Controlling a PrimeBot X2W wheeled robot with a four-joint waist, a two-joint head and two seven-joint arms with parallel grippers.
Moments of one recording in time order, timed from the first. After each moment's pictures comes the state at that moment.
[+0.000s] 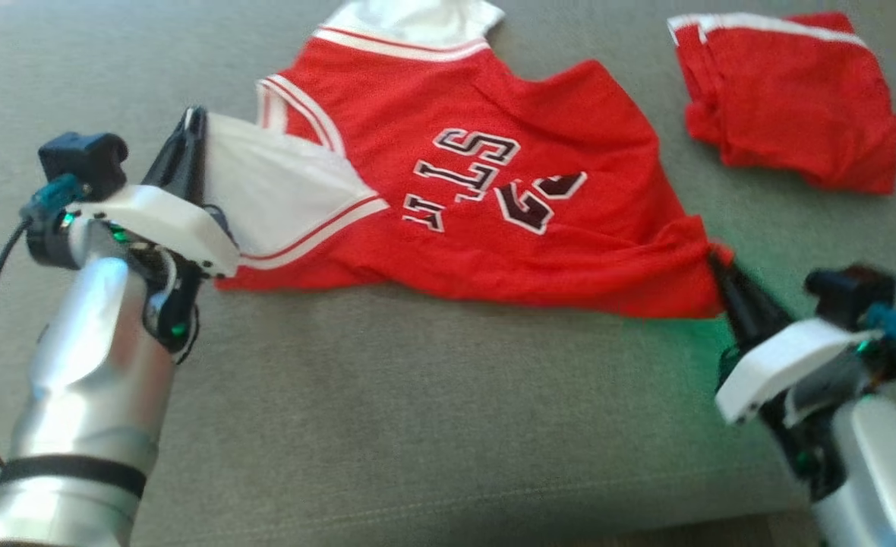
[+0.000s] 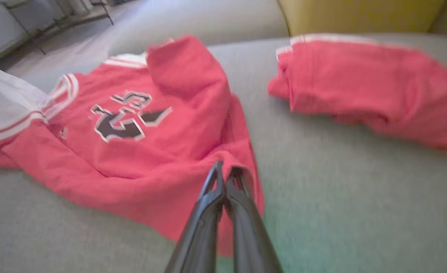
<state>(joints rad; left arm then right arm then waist) -0.71 0.20 -0.31 0.80 -0.43 -0.12 -0.25 -0.16 -0.22 0.15 0.14 0.34 0.13 0.18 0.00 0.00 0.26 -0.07</state>
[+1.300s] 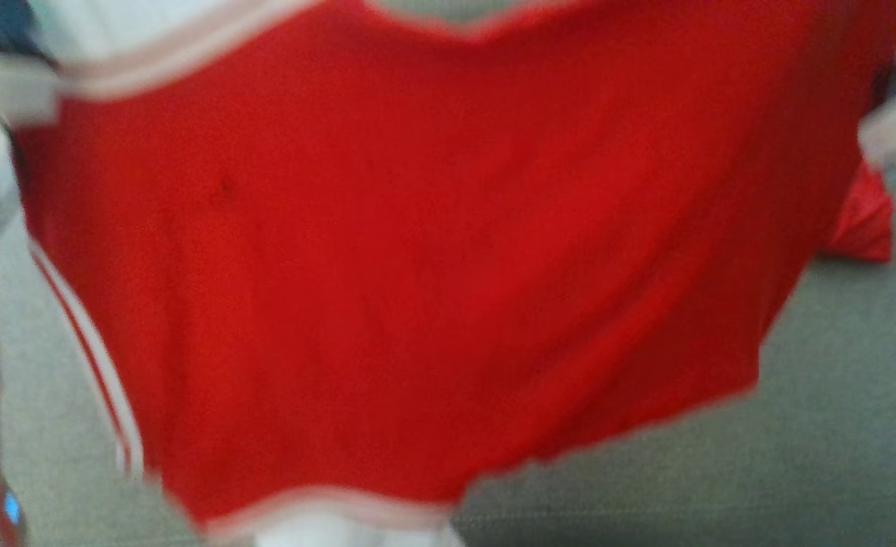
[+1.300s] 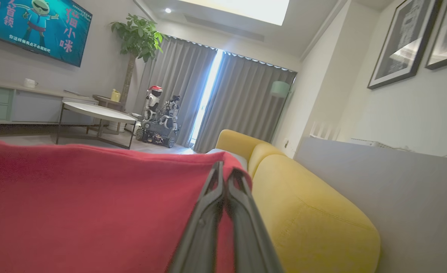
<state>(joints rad) -0.73 0.34 -0.08 -0.14 -0.41 -0.11 0.00 -0.62 -0.43 0.15 -0.12 0.24 0.13 0.27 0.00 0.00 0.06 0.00</state>
